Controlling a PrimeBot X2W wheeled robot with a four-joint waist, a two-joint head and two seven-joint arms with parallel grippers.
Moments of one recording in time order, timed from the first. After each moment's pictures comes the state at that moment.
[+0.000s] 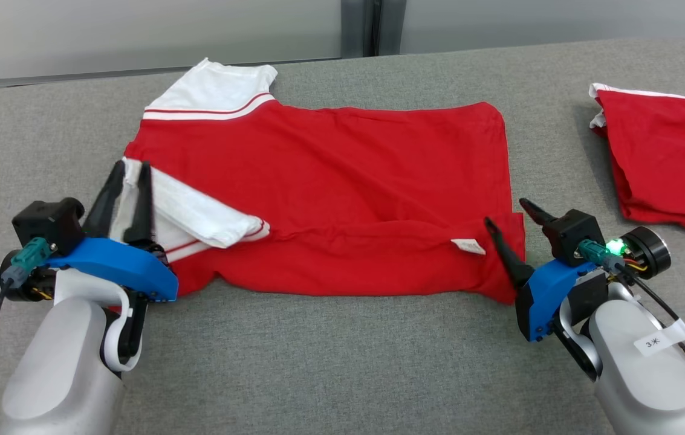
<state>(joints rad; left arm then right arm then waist) -0.49 0.30 -0.29 0.51 -0.53 -0.07 -0.17 -0.51 -0.25 0.32 0.55 0.08 0.13 -0.04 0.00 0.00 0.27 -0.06</state>
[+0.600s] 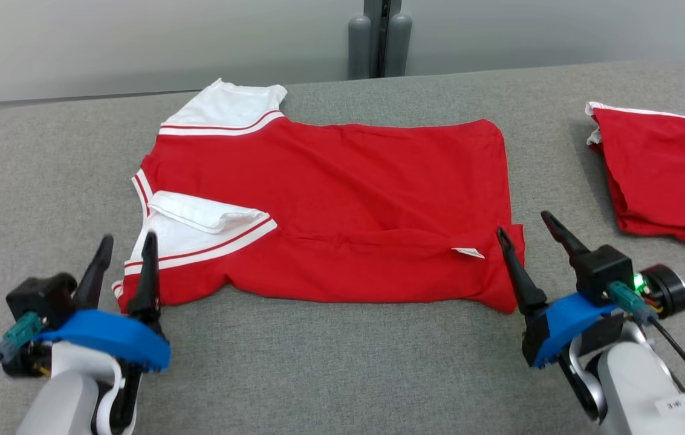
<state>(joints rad) -0.29 0.32 -0.26 0.40 -0.60 -0.06 -0.18 -0.33 -0.14 0.13 0.34 -0.01 0.13 -0.09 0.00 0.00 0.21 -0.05</state>
